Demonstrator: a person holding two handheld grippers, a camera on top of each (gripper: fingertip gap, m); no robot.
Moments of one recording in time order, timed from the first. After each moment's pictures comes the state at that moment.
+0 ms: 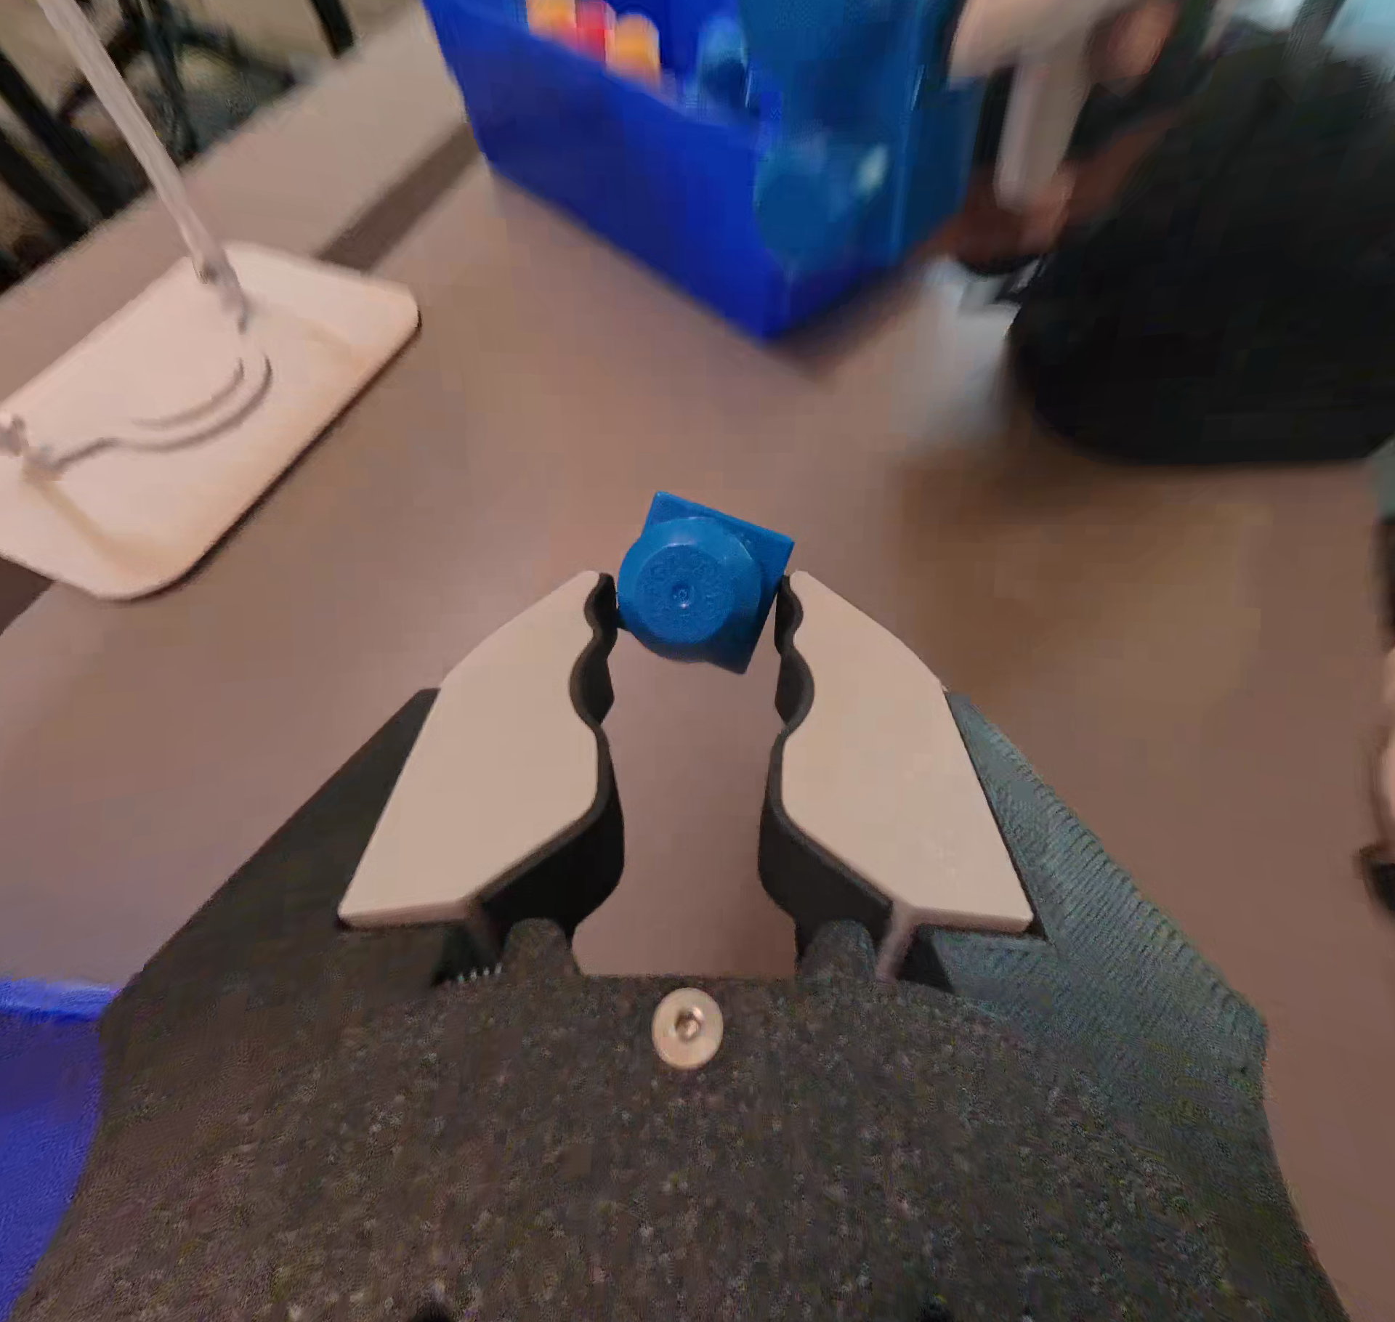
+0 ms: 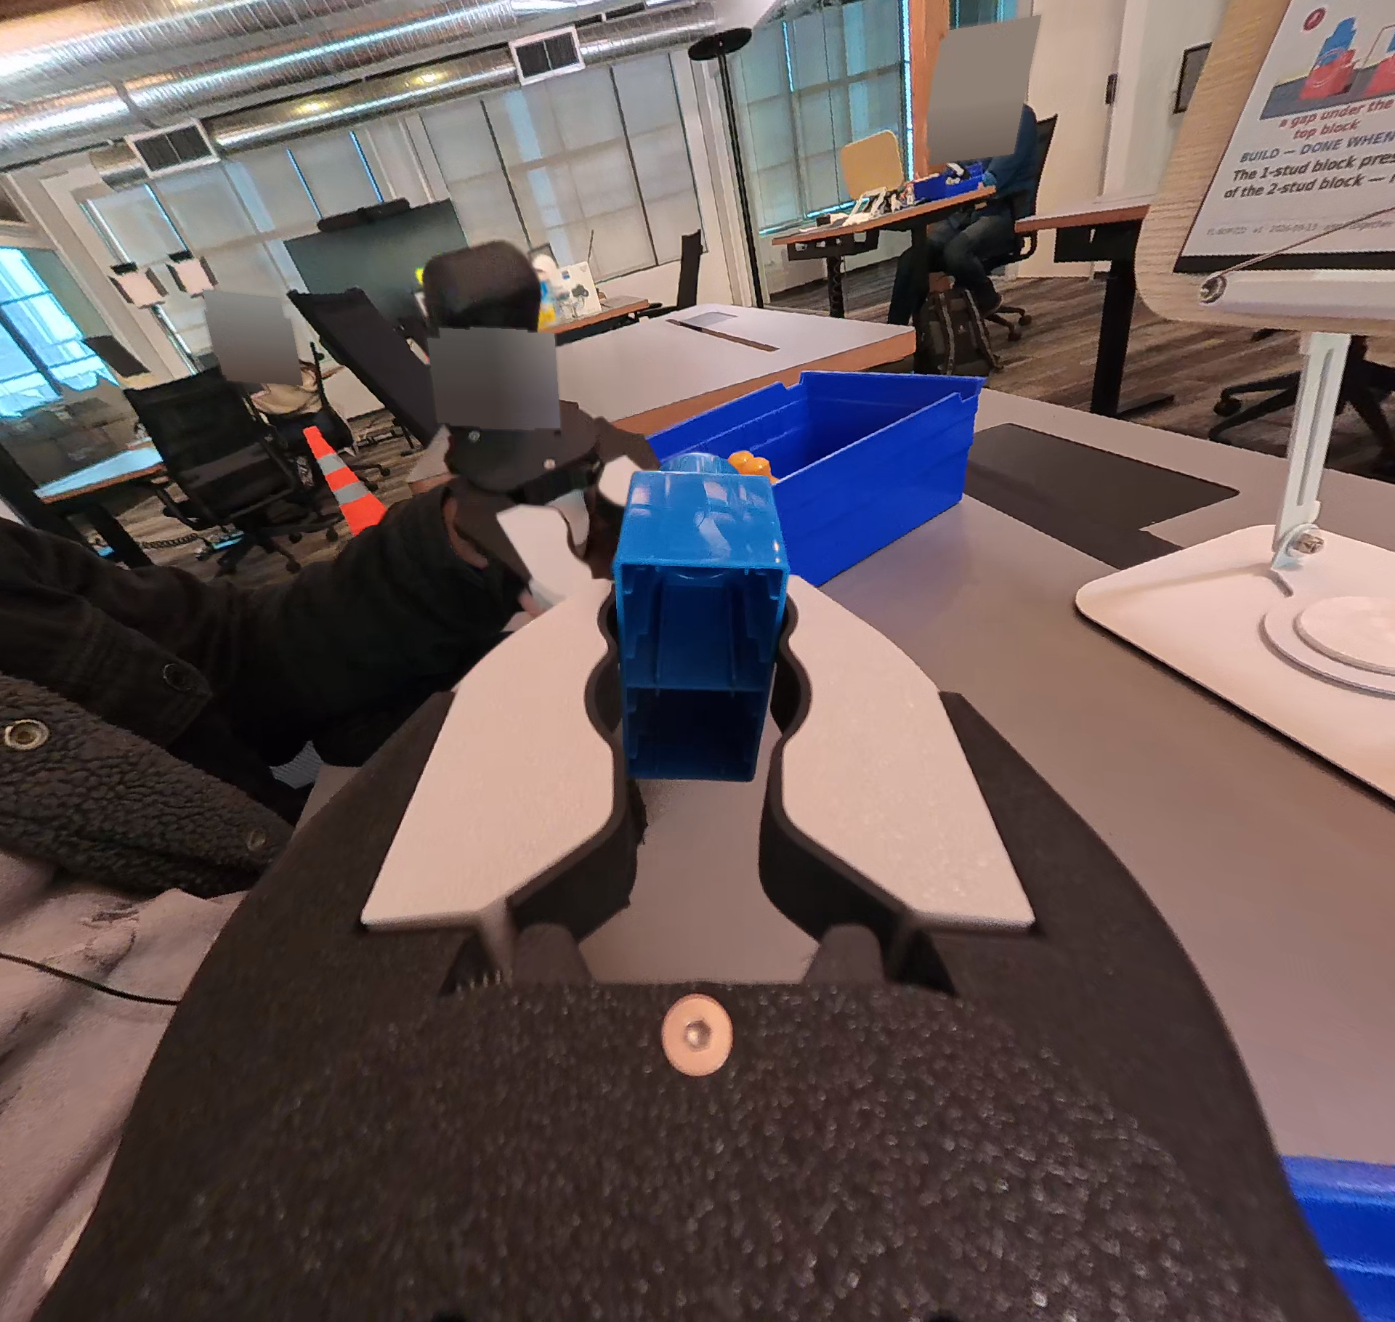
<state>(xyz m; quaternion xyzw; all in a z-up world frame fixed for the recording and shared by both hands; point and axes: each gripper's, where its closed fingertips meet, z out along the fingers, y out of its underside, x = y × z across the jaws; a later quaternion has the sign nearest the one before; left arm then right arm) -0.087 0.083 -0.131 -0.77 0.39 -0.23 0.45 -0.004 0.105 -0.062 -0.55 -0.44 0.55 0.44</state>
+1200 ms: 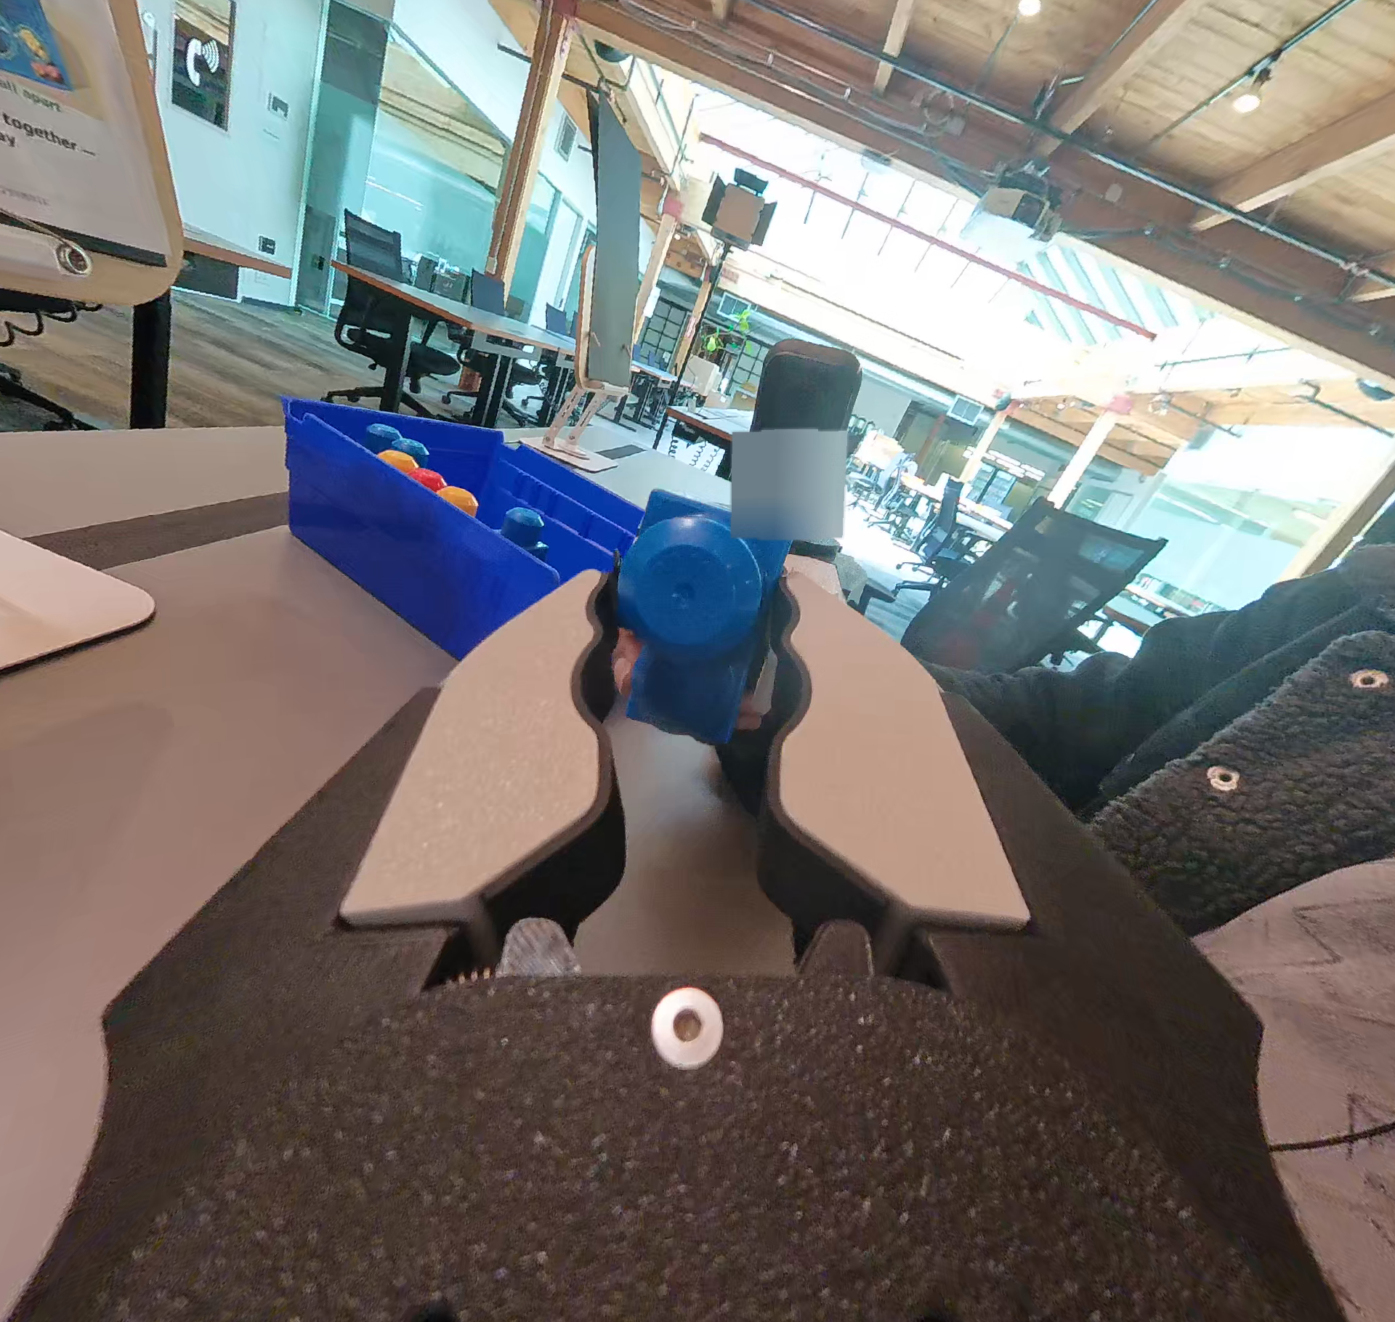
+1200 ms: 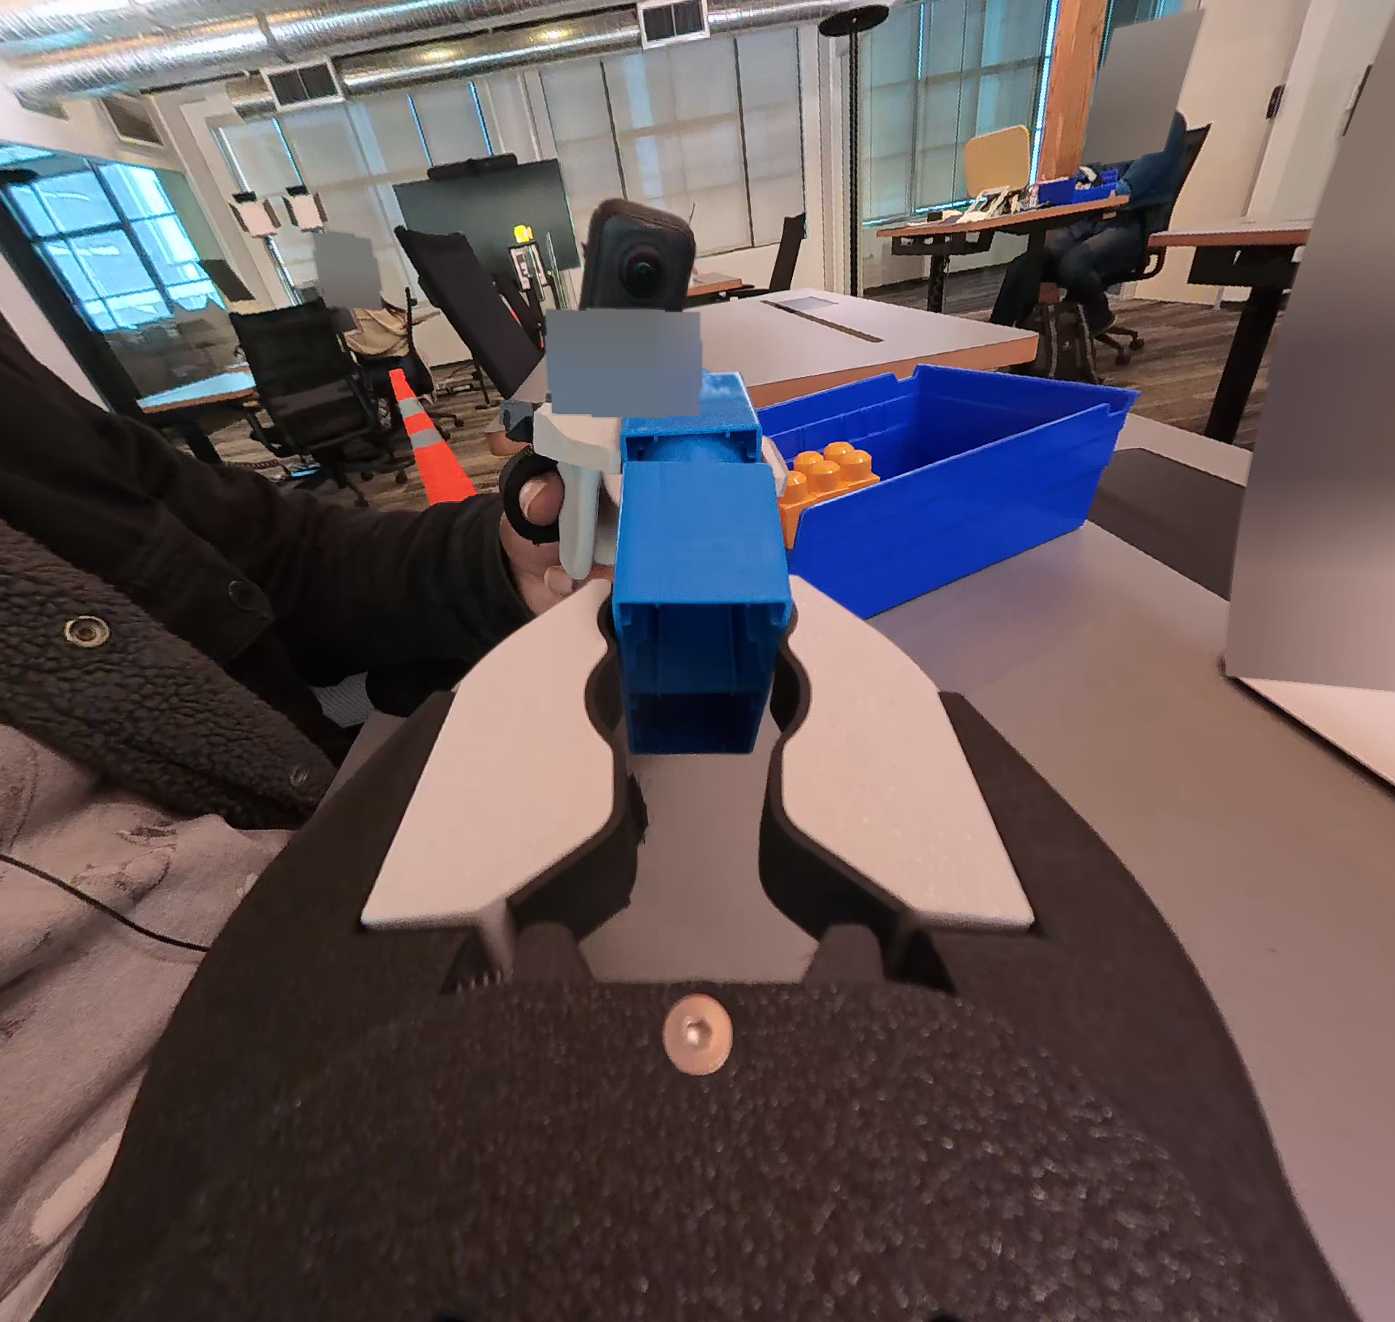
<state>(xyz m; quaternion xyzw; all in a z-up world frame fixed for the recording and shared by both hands) -0.046 0.066 -0.053 -0.60 0.23 -0.52 0.56 -0.029 0.063 -0.072 -0.50 -0.49 0.57 0.43</state>
